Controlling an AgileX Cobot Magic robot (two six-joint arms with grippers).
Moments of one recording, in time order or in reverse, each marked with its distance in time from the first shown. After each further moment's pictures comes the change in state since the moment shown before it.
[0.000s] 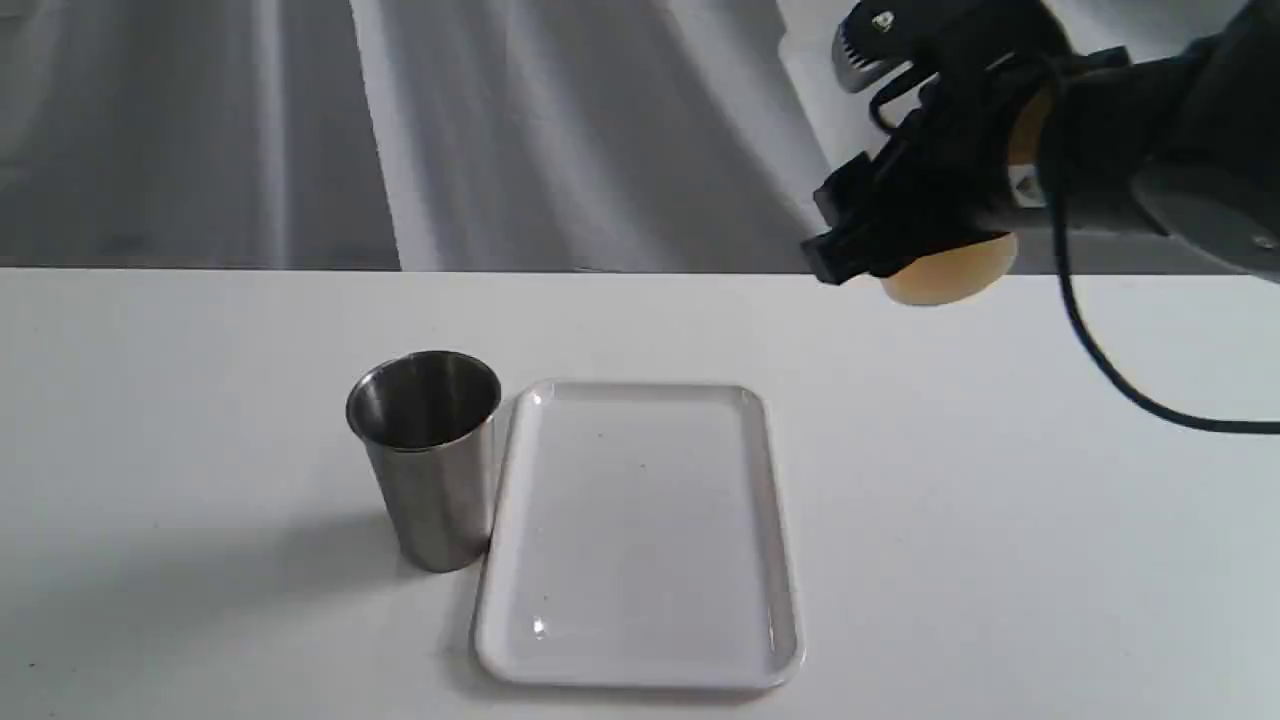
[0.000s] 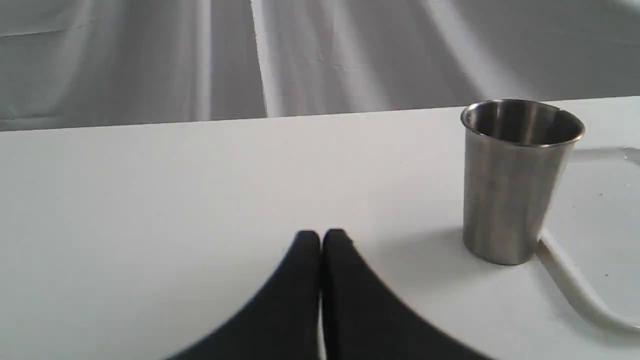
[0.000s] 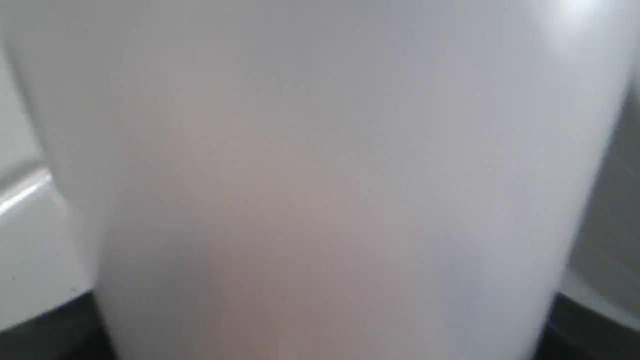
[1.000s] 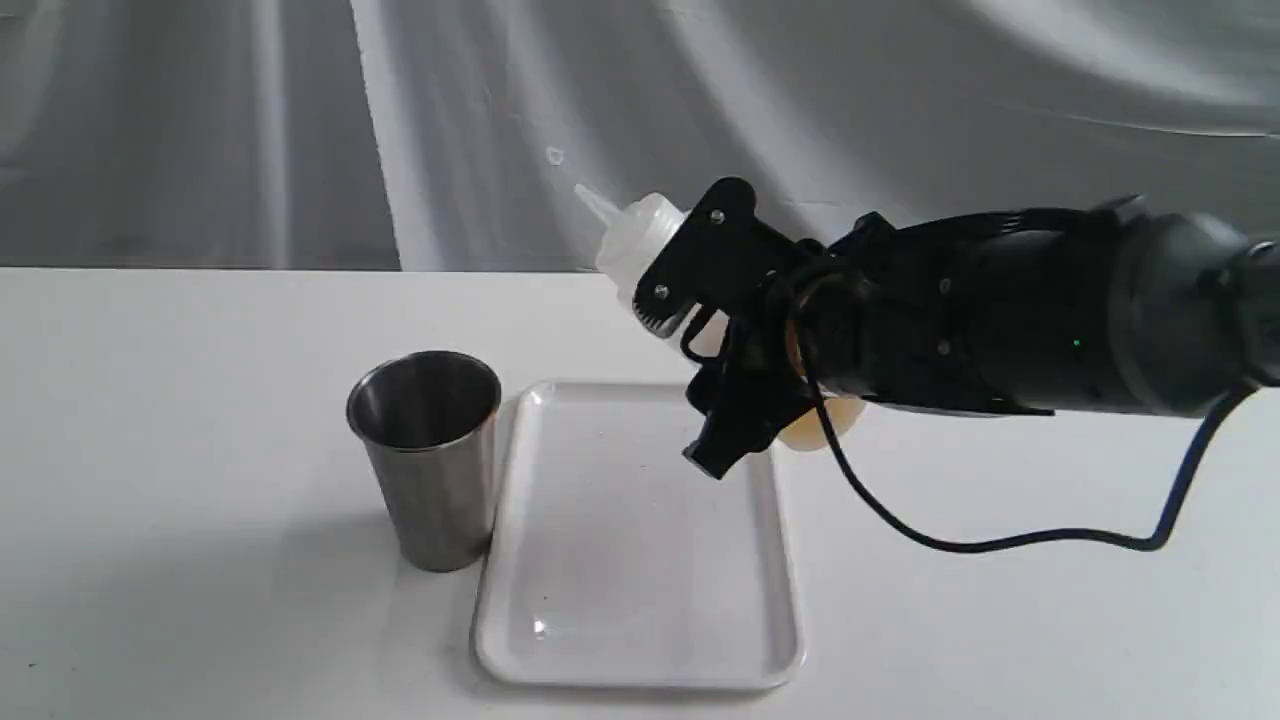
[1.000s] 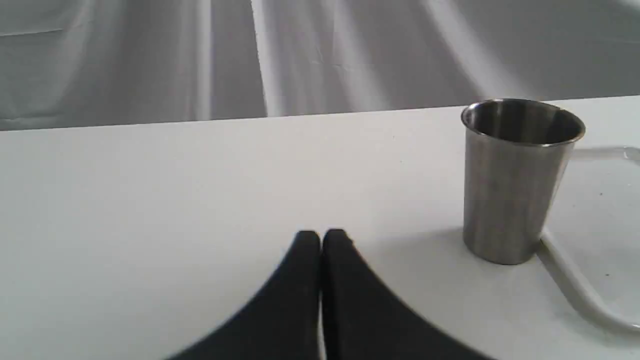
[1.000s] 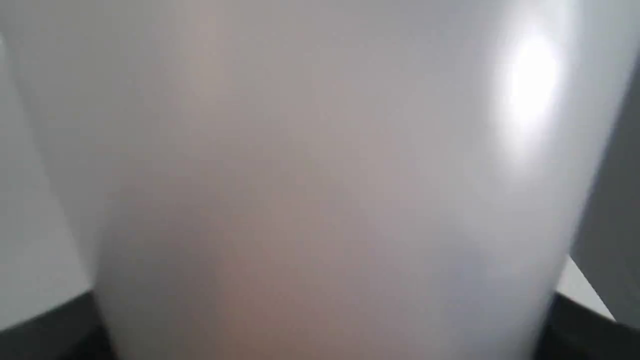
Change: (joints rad) left arm 0.000 0.000 0.000 0.000 0.000 0.000; right arm 0.134 0.311 -0.039 -0.407 0.031 0.215
